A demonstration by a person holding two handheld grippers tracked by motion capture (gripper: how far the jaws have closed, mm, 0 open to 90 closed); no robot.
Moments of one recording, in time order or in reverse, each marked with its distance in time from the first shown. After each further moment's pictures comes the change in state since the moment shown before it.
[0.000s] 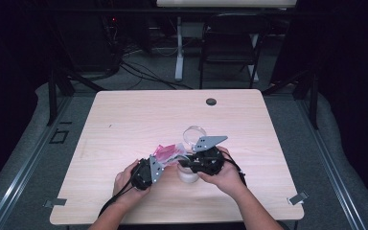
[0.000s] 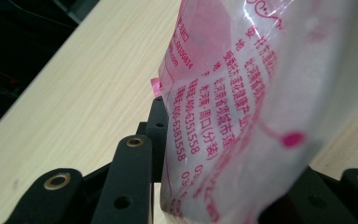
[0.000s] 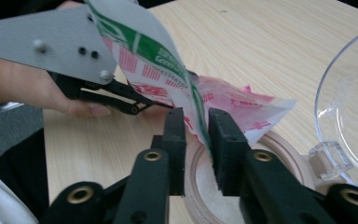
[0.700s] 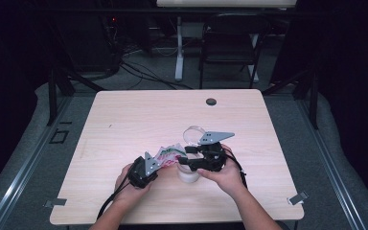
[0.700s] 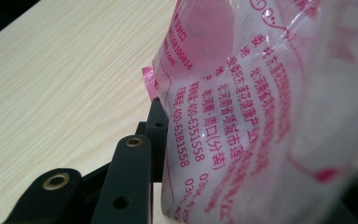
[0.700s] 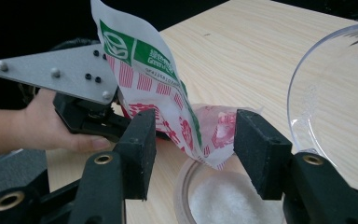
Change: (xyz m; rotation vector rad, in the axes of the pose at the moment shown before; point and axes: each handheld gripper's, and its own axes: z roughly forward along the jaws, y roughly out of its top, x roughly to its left) left arm 0.010 -0.009 0.010 -0.006 -0.121 -0.168; right arm -0.007 0.002 -0.004 -0.109 -0.022 0.142
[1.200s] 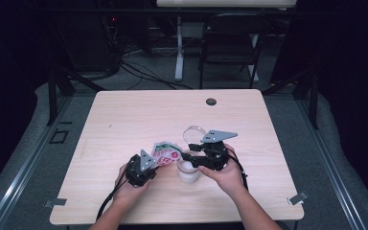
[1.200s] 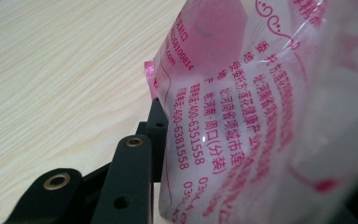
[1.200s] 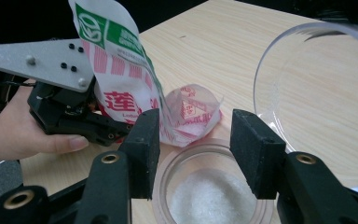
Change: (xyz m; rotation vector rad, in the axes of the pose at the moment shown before) left arm 0.010 -0.003 0.000 -0.013 -0.045 -0.115; right arm -0.003 -0.001 -0.004 -0.007 -0.096 0.032
